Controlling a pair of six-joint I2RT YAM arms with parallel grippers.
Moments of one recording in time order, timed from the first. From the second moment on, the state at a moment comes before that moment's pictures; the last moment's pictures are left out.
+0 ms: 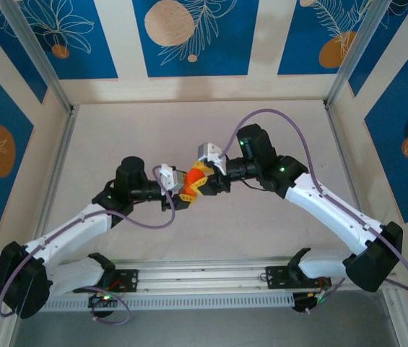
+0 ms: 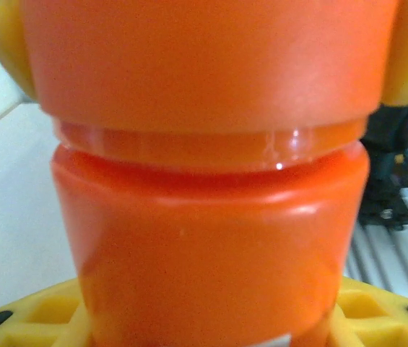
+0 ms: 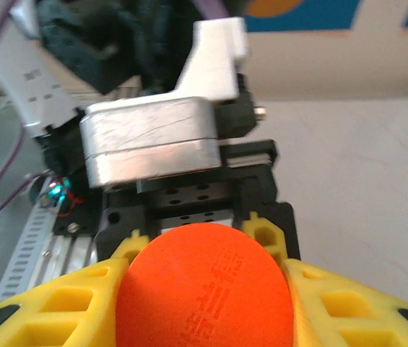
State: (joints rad) left arm -0.60 1.09 0.67 0.11 0.77 0.32; right arm 0.72 1.25 1.18 -0.47 -0.69 -0.34
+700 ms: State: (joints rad) left arm -0.60 1.09 0.60 0.22 0.48 0.28; right arm 0.80 1.28 1.15 -0.41 -0.16 0.65
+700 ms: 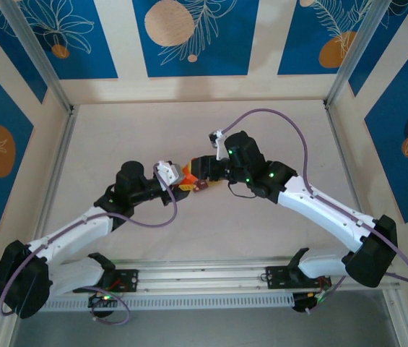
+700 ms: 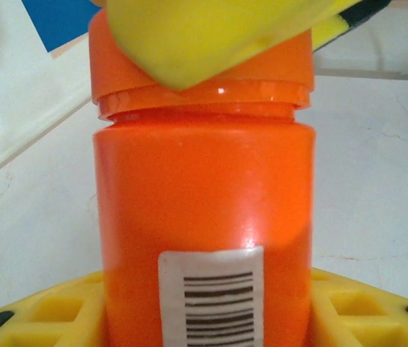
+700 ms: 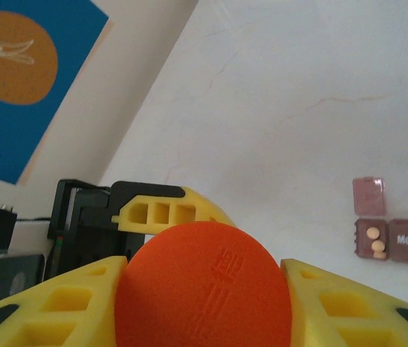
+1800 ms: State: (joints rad) left arm -0.62 1.17 0.54 0.55 0.55 0.26; right arm 0.80 1.25 1.19 -0.51 -0.08 0.84
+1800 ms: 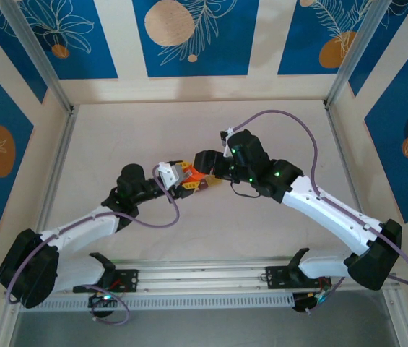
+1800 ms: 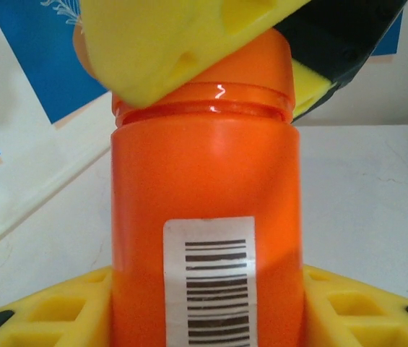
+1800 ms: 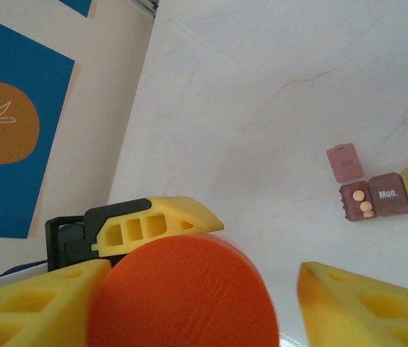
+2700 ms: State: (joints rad) left arm -0.62 1.22 0.54 0.73 0.67 0.20; right arm 0.69 1.23 1.37 -0.63 -0.23 0.45
